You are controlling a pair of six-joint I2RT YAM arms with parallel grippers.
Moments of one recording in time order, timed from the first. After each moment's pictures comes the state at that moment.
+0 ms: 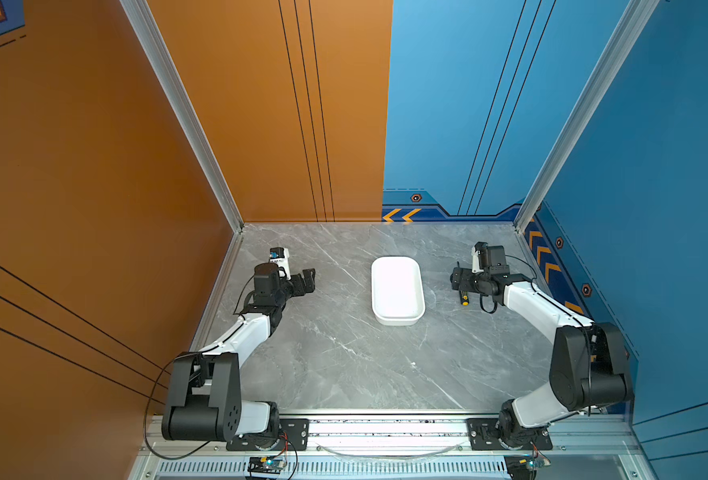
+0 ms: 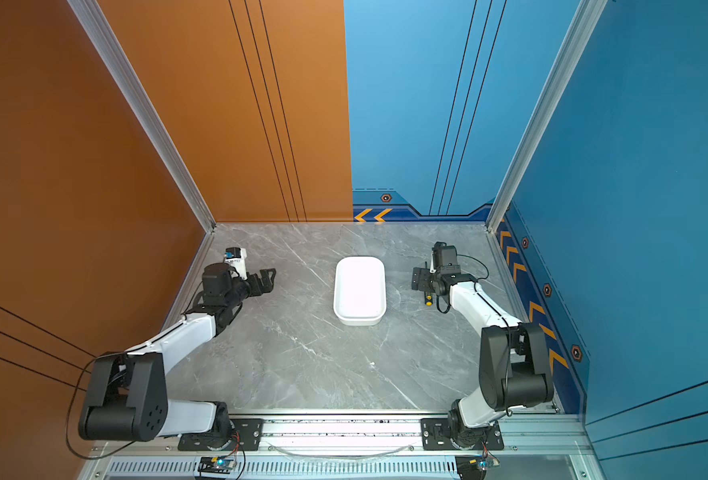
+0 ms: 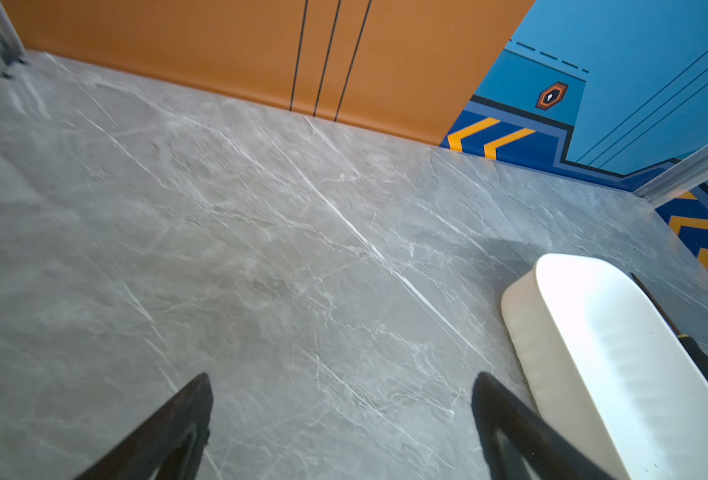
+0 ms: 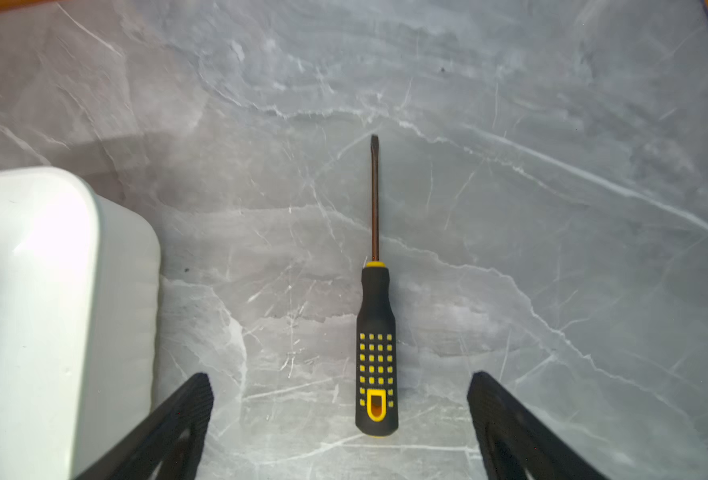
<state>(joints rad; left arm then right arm) -0.04 1.40 0.68 0.22 0.22 -0.26 0.10 1.57 1.00 -0.36 0.02 0.22</state>
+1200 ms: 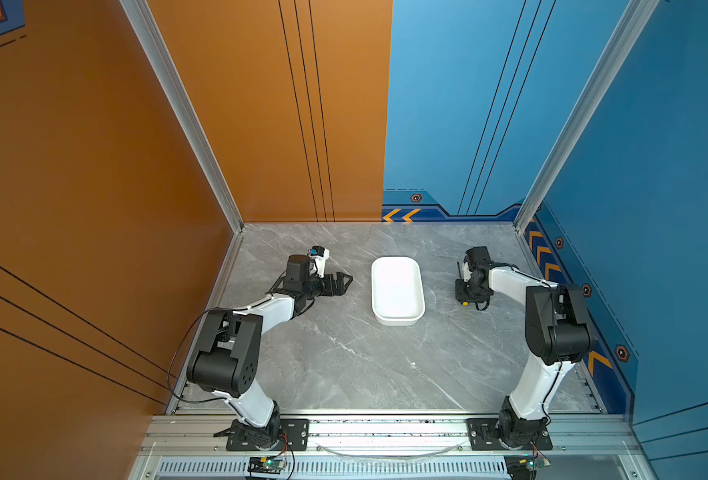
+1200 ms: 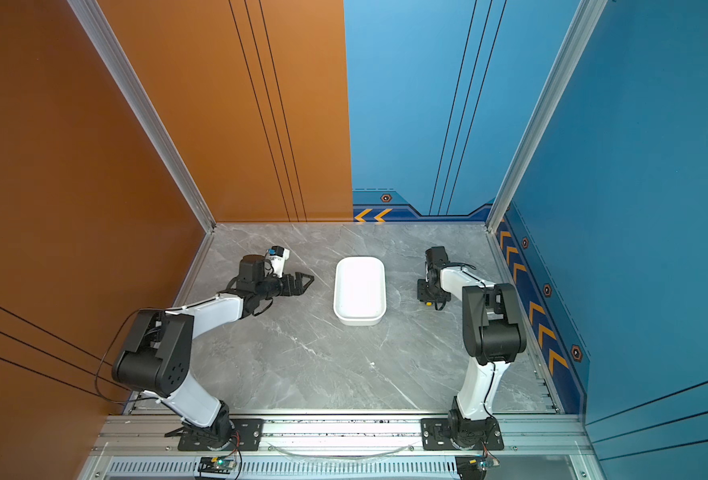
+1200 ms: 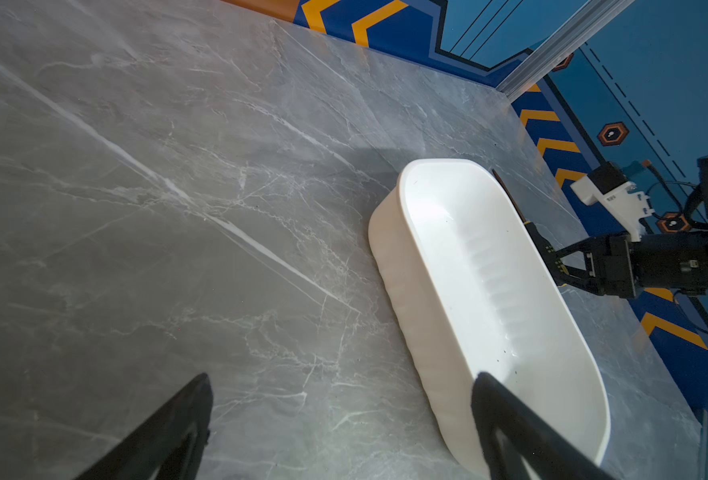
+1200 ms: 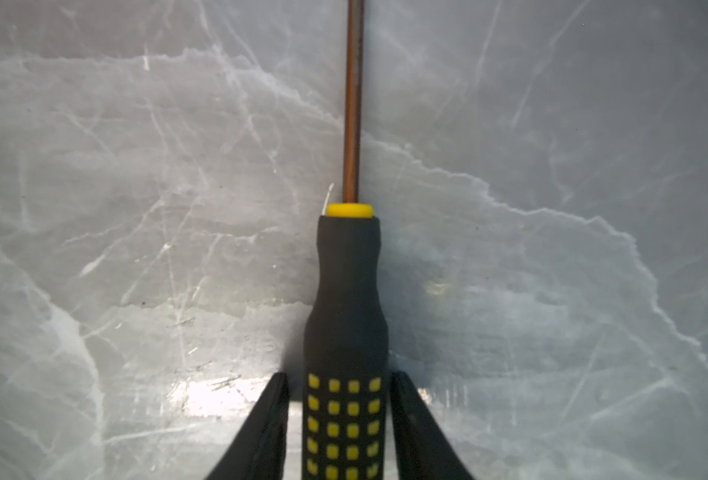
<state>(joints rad) -0.20 1.65 0.84 0.21 0.48 -0.30 0.08 1.87 1.17 -0.54 0.01 0.16</state>
